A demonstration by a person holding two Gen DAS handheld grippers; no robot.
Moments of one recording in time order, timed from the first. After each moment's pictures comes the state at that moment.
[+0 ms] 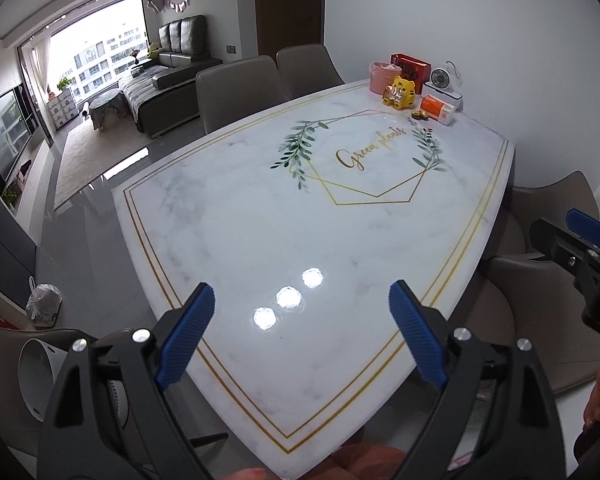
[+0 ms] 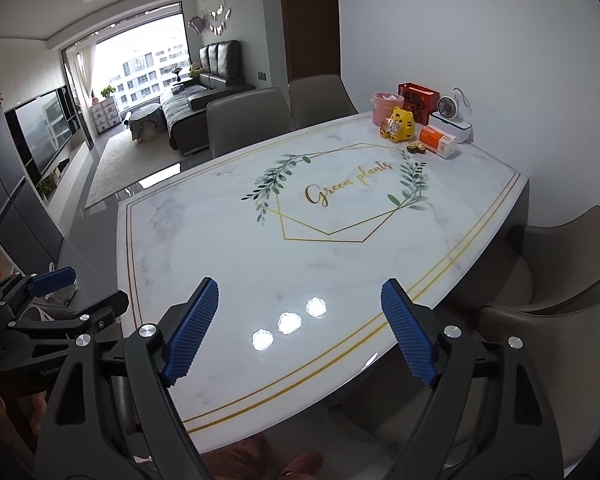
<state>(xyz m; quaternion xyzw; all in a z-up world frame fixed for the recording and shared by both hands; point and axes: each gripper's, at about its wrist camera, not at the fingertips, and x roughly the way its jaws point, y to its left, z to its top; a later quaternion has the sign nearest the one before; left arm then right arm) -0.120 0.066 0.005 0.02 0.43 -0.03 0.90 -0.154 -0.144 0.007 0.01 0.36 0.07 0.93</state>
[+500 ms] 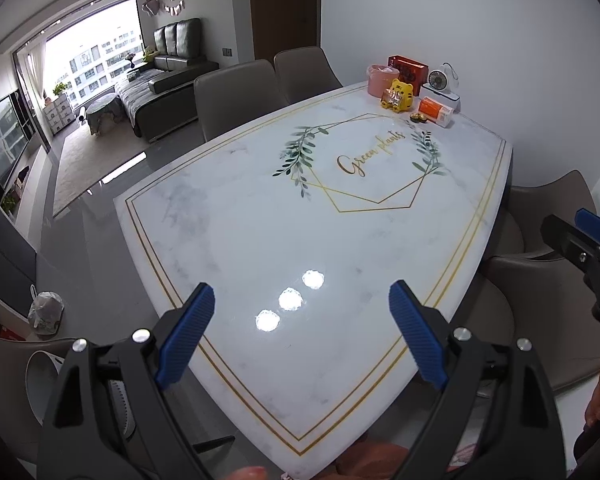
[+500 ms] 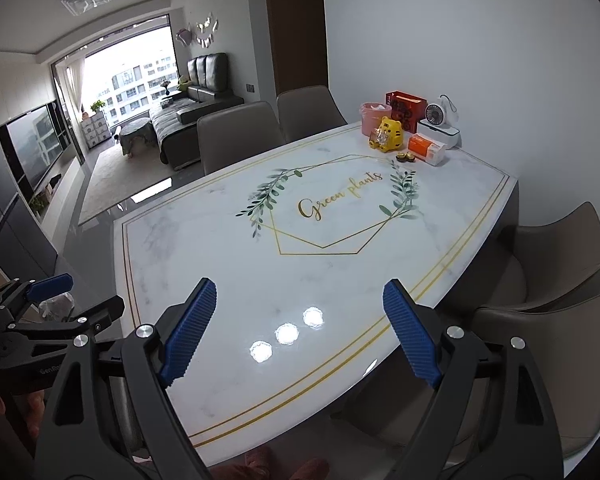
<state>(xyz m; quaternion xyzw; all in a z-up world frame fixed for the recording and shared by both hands) -0.113 0.078 0.015 0.02 0.43 -0.04 0.90 -0.155 -0.142 0.023 0.03 0.35 0.05 0.94</state>
